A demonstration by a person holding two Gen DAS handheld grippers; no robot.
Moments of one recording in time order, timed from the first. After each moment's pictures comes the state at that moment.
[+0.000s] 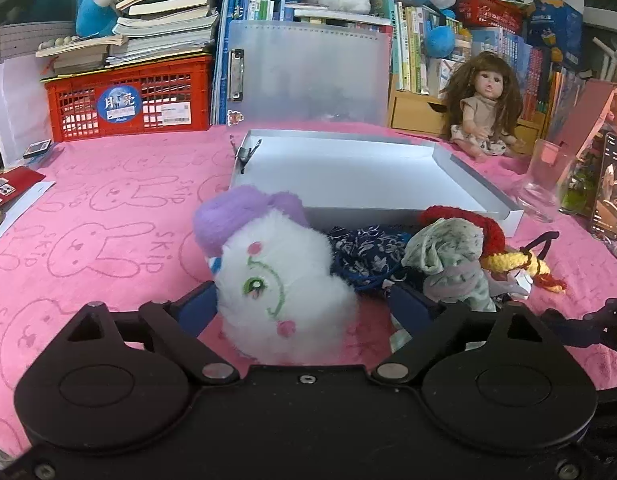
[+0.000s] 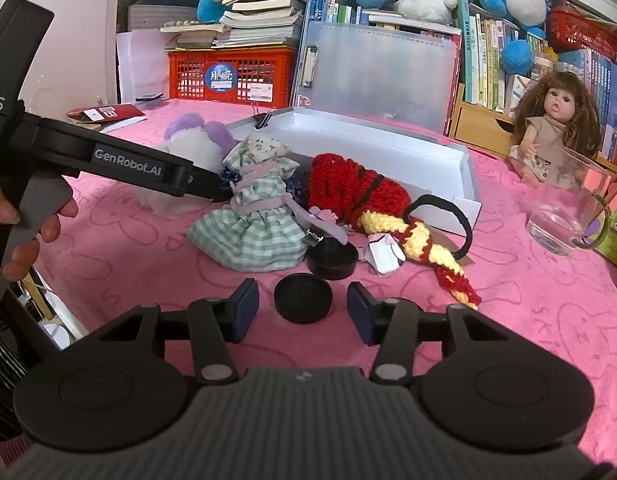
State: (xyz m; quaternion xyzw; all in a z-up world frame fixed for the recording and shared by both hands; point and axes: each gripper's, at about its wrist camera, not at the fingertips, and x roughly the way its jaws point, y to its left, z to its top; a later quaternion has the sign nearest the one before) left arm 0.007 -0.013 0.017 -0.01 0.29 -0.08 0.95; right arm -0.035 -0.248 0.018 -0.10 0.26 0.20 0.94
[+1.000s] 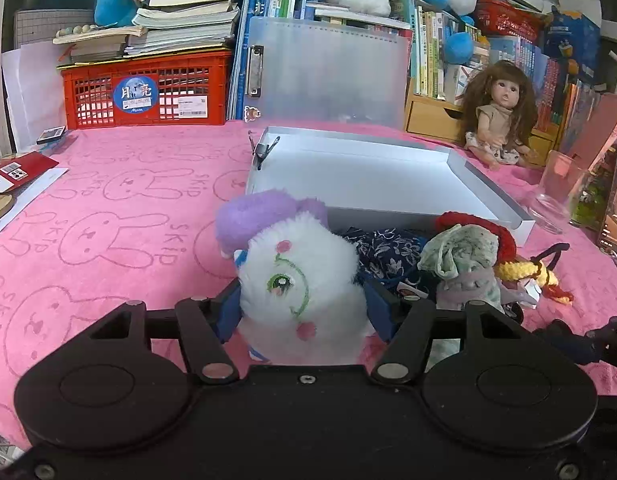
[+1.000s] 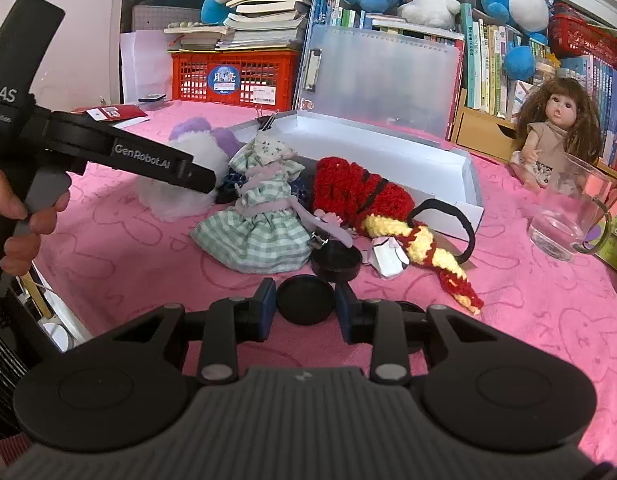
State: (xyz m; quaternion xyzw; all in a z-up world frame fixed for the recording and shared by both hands) left arm 0.005 -0.008 0.018 -0.03 0.29 -0.06 0.96; right arm -0.036 -0.243 0.018 -0.10 0.26 0.20 0.94
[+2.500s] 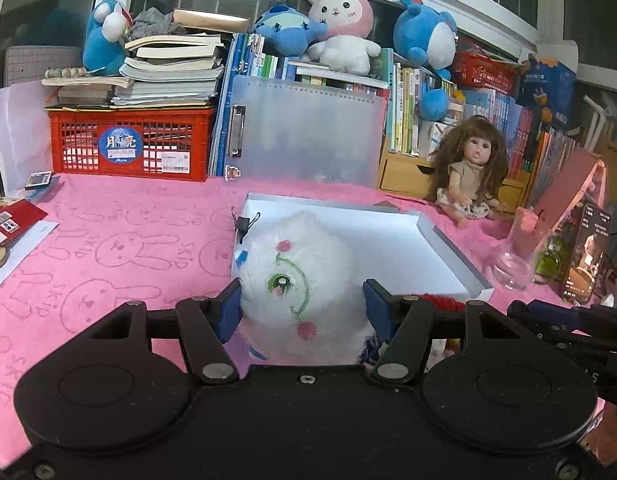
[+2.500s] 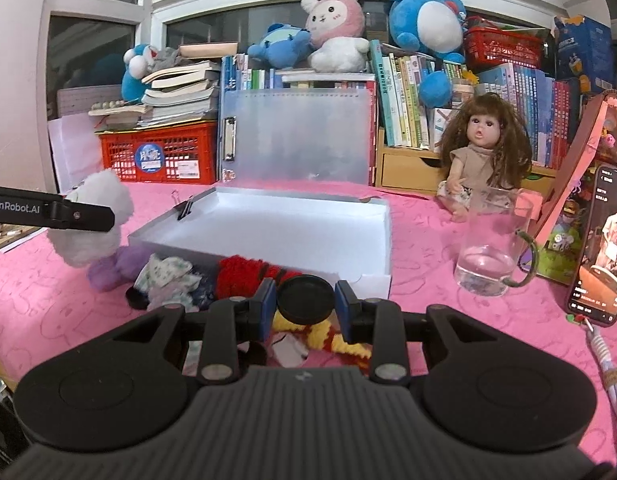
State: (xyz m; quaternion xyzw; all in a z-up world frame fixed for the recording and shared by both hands) left arm 0.008 0.007 0.079 -0.06 0.23 -0.09 0.97; right arm -0.010 -0.283 0.060 -0.02 0.19 0.11 0.97
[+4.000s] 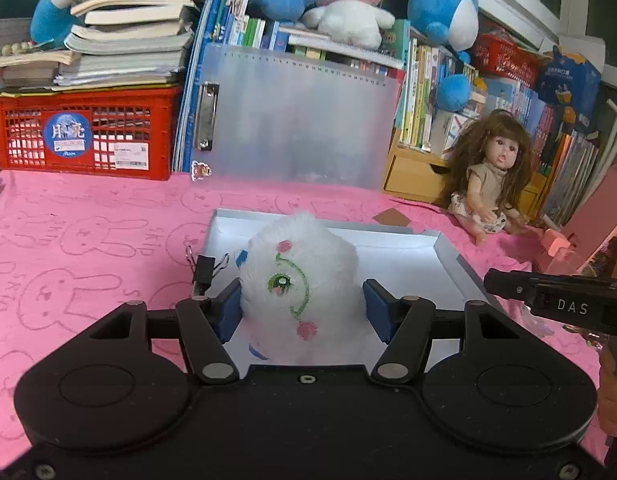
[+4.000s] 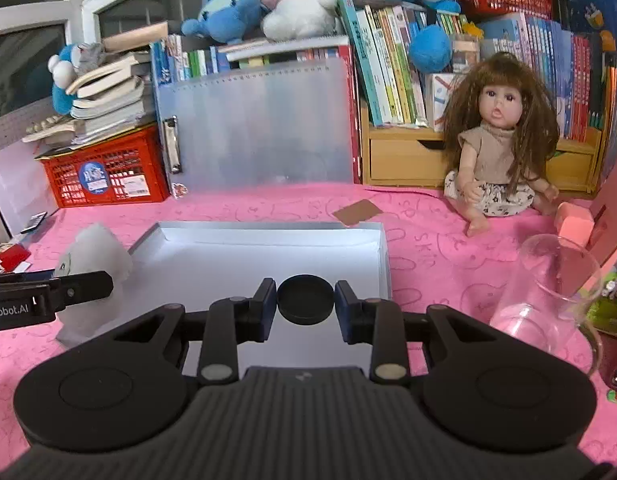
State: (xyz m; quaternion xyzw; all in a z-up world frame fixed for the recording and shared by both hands) left arm 0.160 -0.015 0.068 -0.07 0.28 -0.11 0.95; right arm 0.149 -0.282 0.089 0.03 0.27 0.08 0.96
